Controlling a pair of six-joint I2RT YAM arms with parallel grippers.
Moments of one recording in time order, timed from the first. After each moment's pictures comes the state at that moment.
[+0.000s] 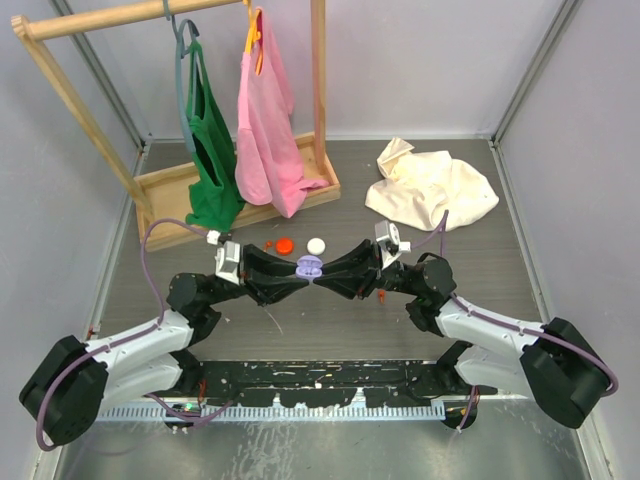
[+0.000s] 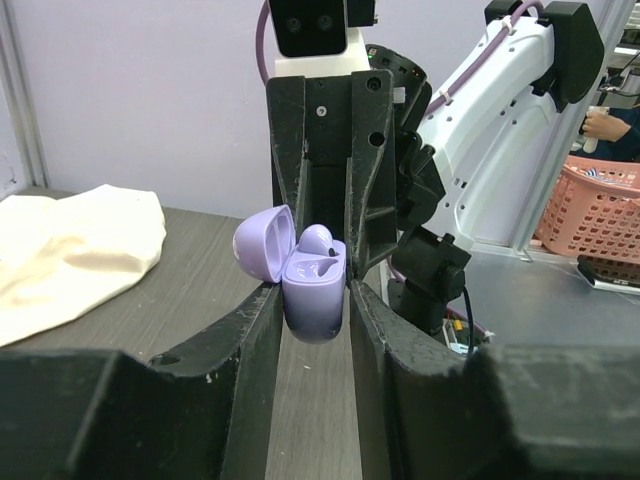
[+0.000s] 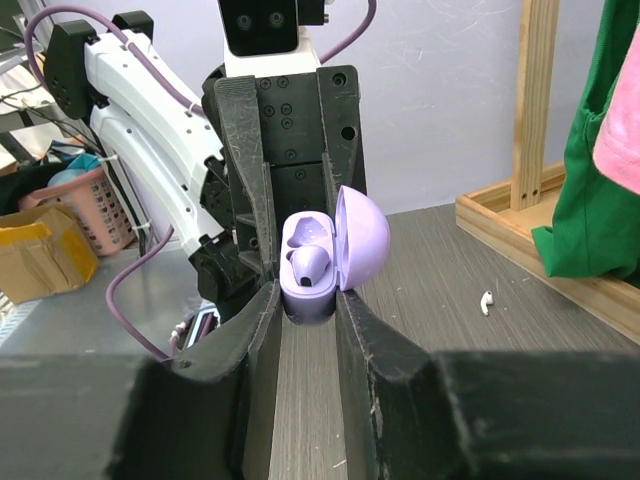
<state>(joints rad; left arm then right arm) -0.68 0.99 0.27 1.25 0.70 -0.47 0.72 1.09 0.35 1.20 -0.72 0.49</state>
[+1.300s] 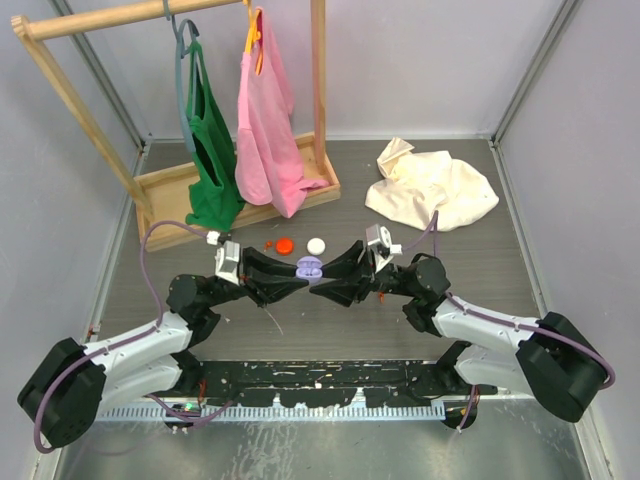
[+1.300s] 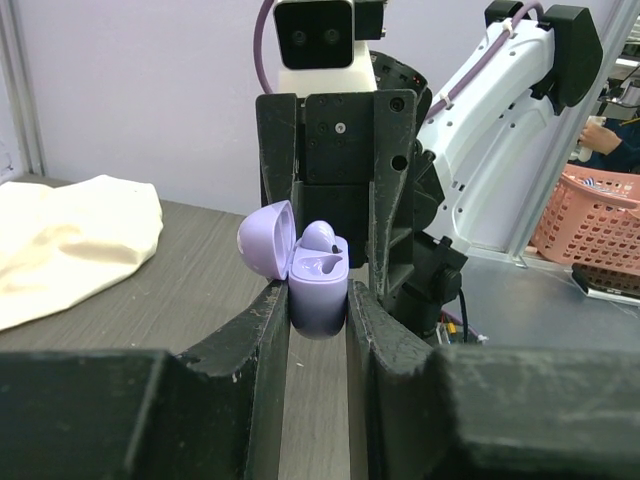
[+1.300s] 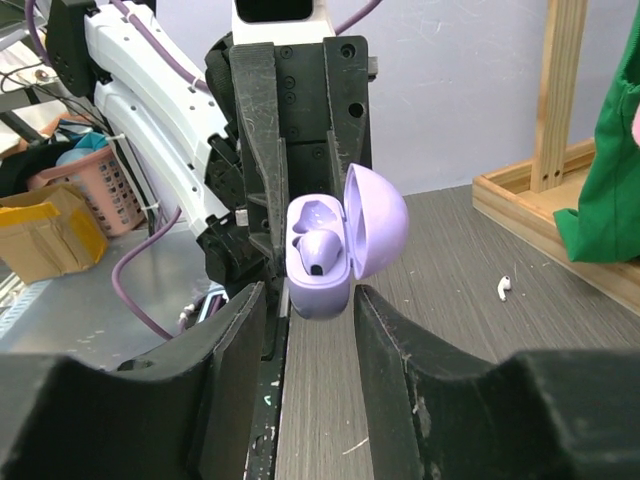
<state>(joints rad) -0.68 0.97 0.26 1.22 0.68 -0.48 0.75 1.11 0.35 1.17 -0.74 0.46</state>
